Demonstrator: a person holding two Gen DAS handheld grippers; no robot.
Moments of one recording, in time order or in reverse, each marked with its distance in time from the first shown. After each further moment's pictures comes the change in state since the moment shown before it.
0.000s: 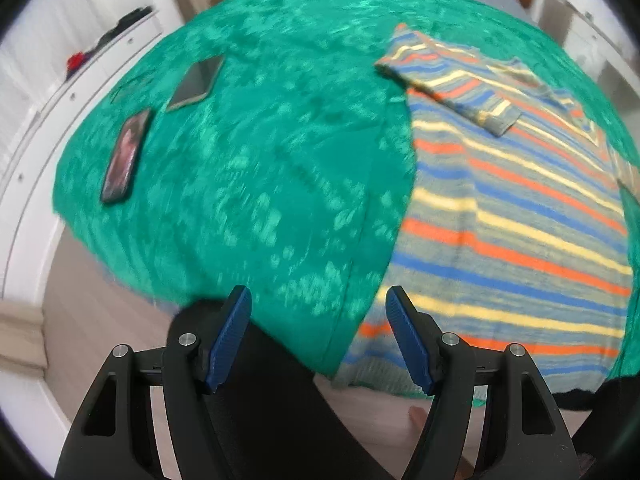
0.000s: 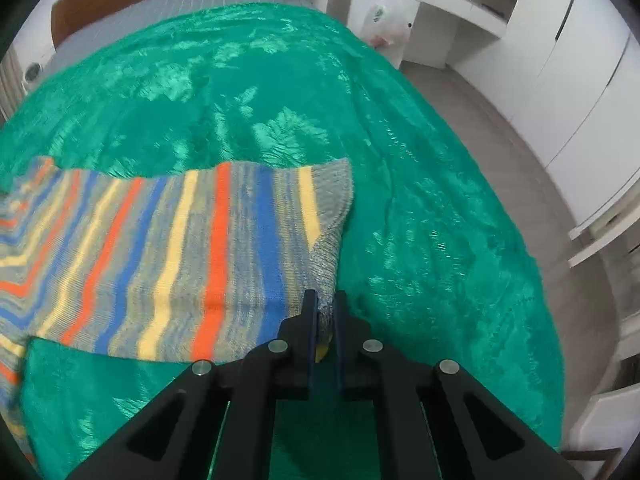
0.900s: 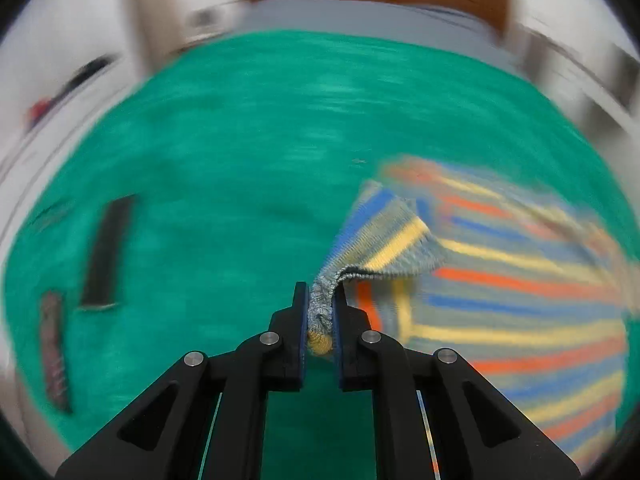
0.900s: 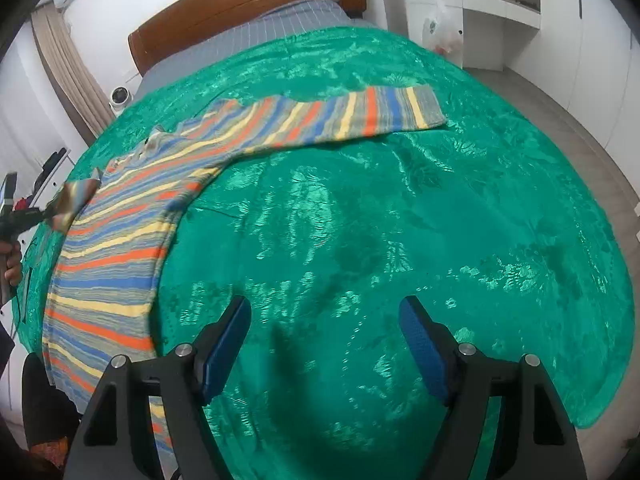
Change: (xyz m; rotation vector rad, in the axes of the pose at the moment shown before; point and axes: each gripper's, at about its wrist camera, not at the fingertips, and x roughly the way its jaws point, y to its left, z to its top) left arm 0.097 0.022 0.222 -0.057 -0.174 -0.042; right arm -0.120 0.038 -0.183 0.008 -0.107 0.335
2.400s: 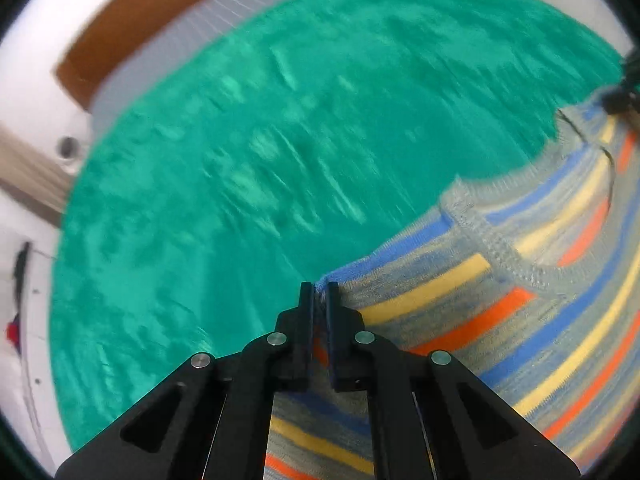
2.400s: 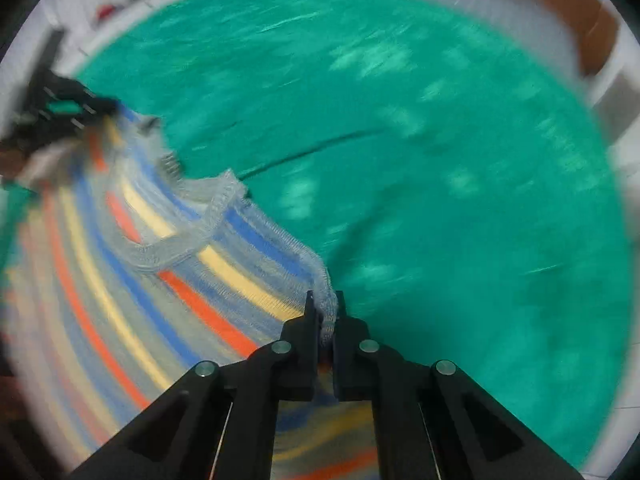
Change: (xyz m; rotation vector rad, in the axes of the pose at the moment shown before) left arm 0.094 -0.197 0.075 0.729 -0.011 -0.089; right arm 0.247 0.189 0.279 -0.746 0.250 0.071
